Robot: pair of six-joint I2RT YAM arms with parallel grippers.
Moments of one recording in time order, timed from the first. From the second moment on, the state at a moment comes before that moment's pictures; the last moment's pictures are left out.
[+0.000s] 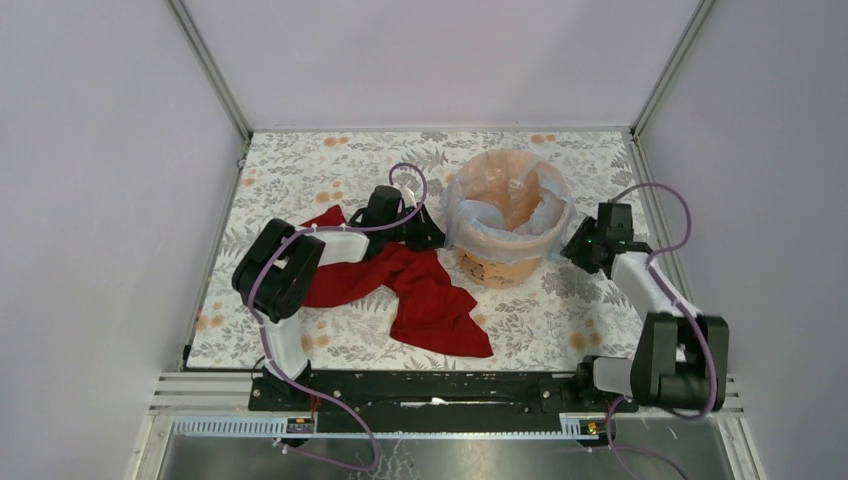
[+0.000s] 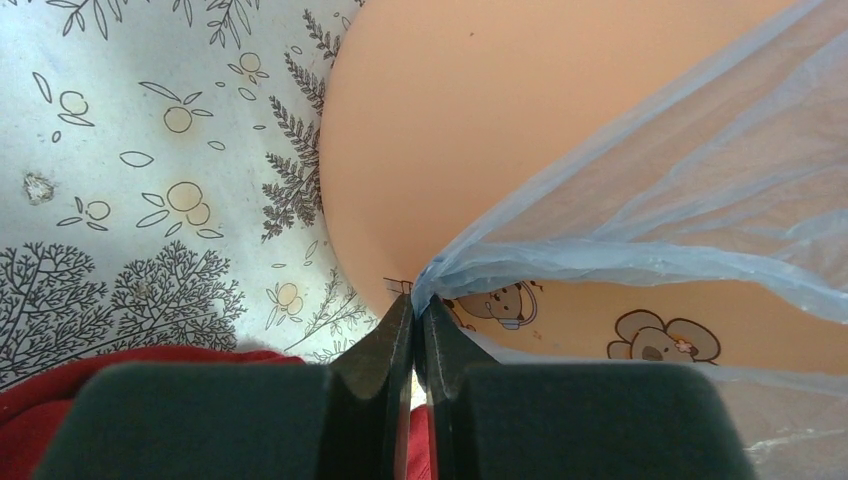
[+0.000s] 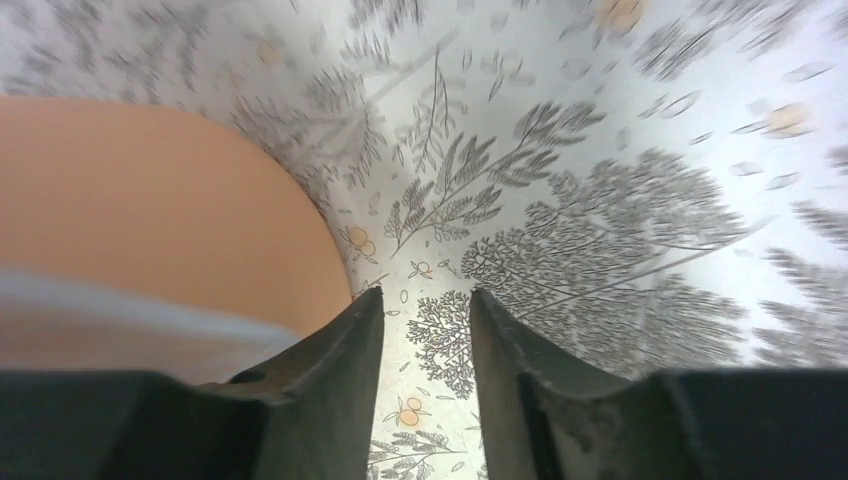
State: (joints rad) left arm -0.51 1.86 0.96 0.35 0.58 -0.91; right arm -0.08 1.33 0.67 -0.29 -0.10 0.56
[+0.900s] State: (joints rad) left arm -0.51 1.87 0.98 0.34 0.58 -0.91; right arm -0.21 1.27 0.55 0.03 -0.45 0.56
